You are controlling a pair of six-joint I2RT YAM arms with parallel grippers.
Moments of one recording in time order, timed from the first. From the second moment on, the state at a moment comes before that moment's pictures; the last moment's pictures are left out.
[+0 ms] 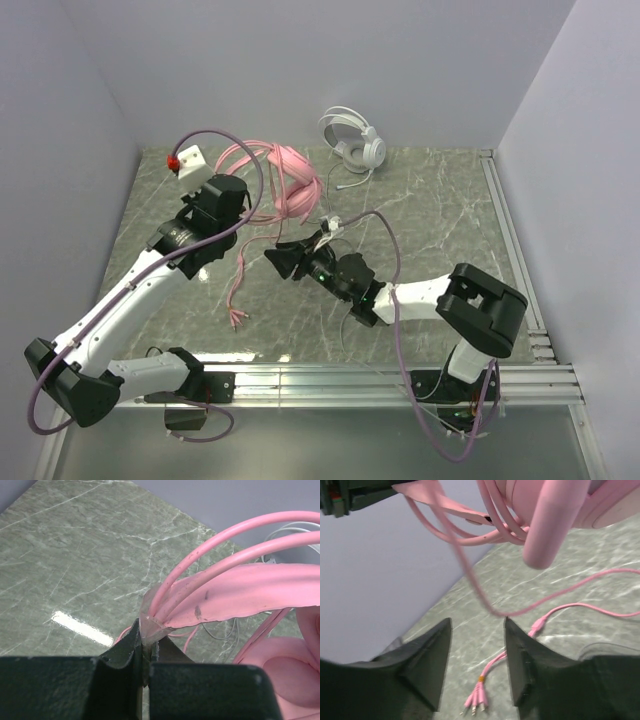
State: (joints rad) left arm -0.62 1.15 1.24 -0.62 -0.85 -0.76; right arm 1.02 1.65 0.69 1.10 0.12 0.56
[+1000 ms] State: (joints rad) left arm -0.62 1.16 1.41 -0.82 -0.68 -0.85; right arm 1.16 1.87 0.78 1.26 0.67 0.03
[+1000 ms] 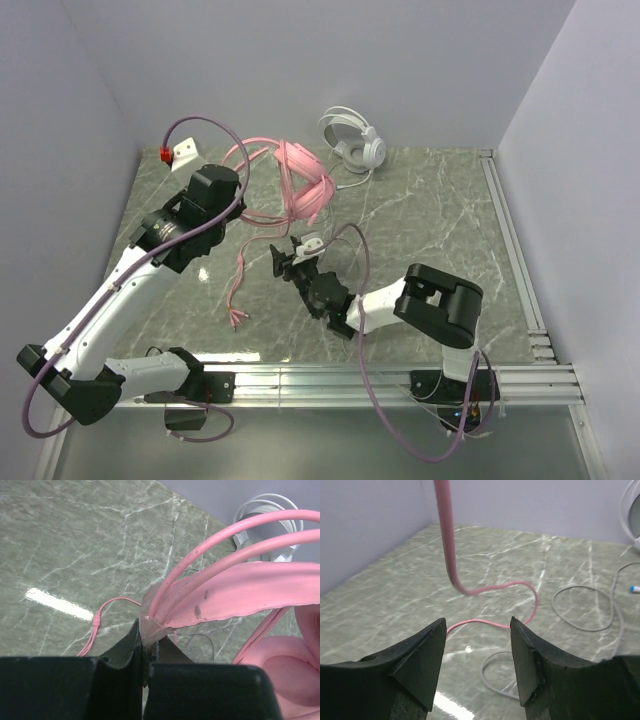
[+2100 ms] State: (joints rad) left arm -0.61 1.19 1.50 -0.91 -0.56 -0.85; right arm 1.19 2.00 0.98 1.30 0.79 -0.37
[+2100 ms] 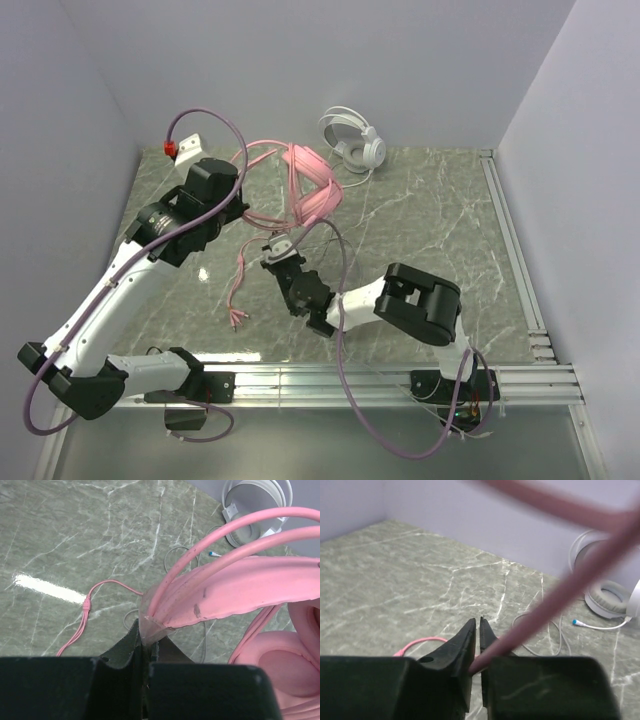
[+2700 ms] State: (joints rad) left arm -0.61 1.19 1.53 -0.96 -0.51 -0.86; right arm 1.22 1.94 0.86 1.30 0.85 -0.35
